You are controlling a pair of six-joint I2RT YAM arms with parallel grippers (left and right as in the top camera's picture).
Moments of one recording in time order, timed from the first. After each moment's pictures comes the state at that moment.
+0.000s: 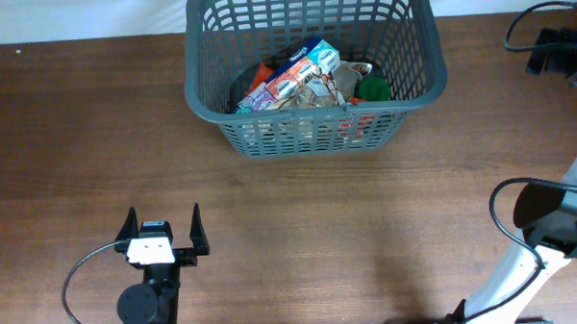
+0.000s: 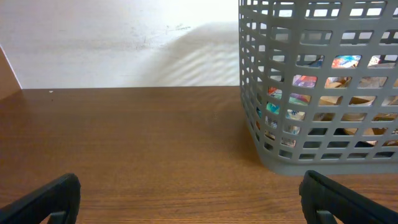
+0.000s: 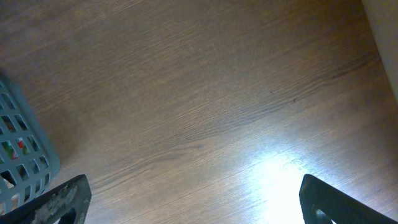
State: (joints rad) left arm 0.01 0.01 0.01 -0.08 0.00 0.00; right arm -0.39 2.14 2.61 -1.67 0.07 0.03
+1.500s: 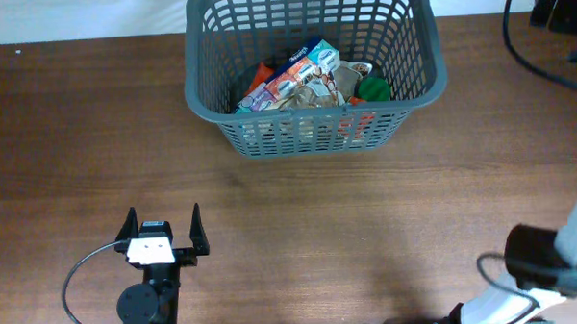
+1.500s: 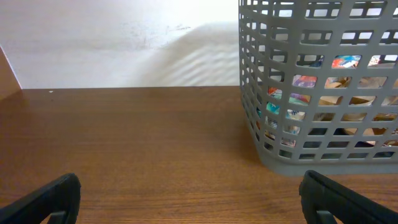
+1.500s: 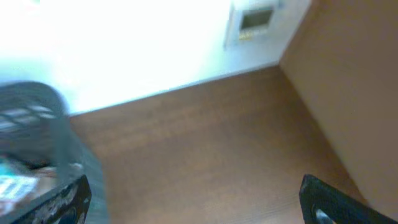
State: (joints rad) left arm 0.01 0.01 0.01 -0.08 0.00 0.00; right arm -0.23 1.86 2.60 -1.37 0.10 0.02
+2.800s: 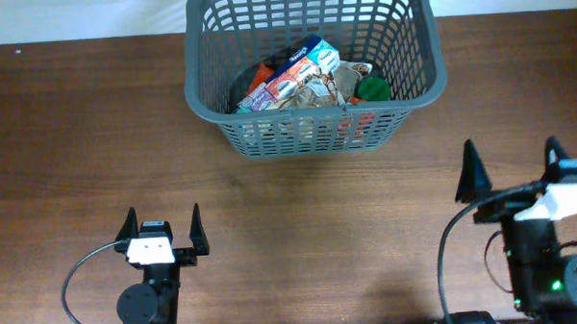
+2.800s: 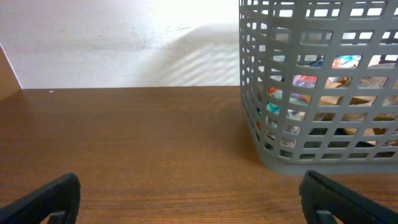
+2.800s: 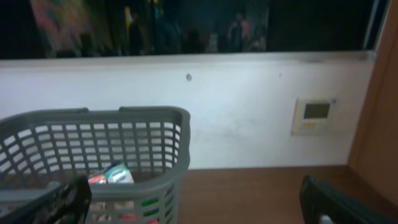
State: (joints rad) left arm 0.01 0.01 0.01 -0.08 0.00 0.00; right arm 0.02 0.41 0.74 -0.26 0.03 0.02
